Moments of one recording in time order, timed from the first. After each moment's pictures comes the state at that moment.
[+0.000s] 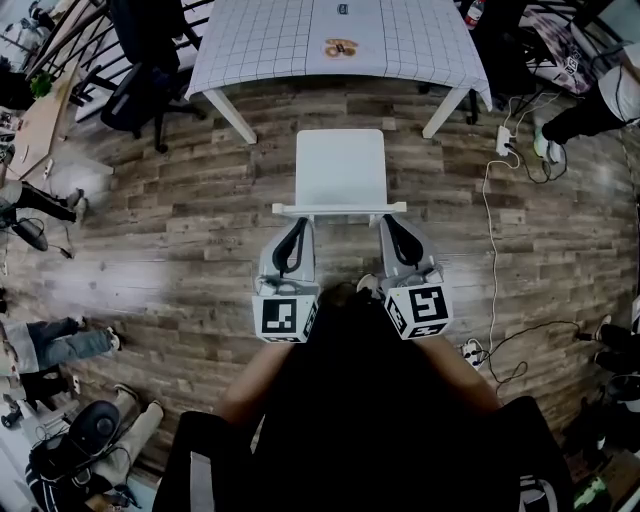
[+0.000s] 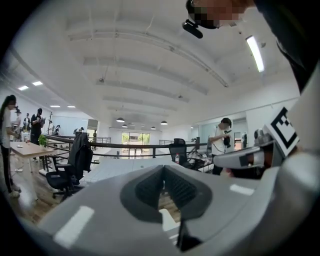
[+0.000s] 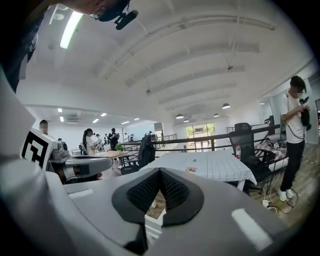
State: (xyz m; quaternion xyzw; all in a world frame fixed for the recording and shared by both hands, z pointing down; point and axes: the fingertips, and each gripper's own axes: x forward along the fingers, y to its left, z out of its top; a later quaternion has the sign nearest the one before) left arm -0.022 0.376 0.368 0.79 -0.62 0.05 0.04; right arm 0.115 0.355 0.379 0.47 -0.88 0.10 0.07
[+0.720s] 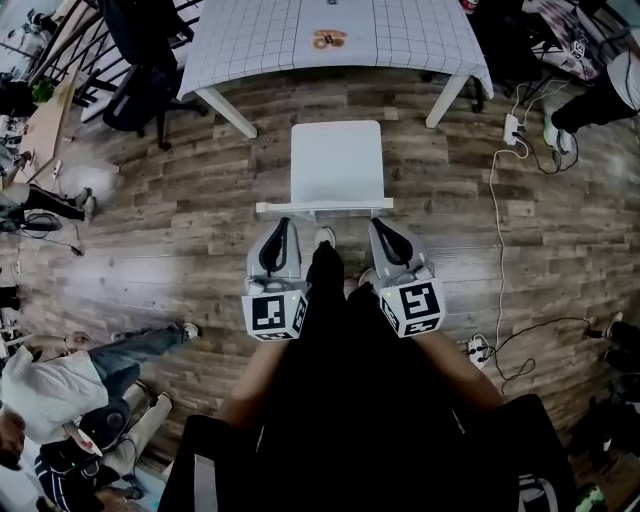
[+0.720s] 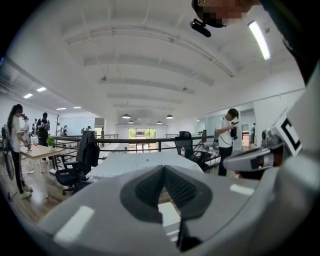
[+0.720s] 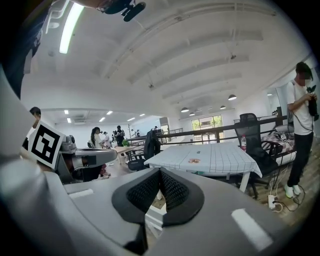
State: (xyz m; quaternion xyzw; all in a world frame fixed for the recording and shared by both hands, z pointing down) left arm 0.000 0.361 0.396 0.75 -0.65 0.09 0.05; right arm 0.149 0.348 0.422 0.42 -0.89 0.12 0.09
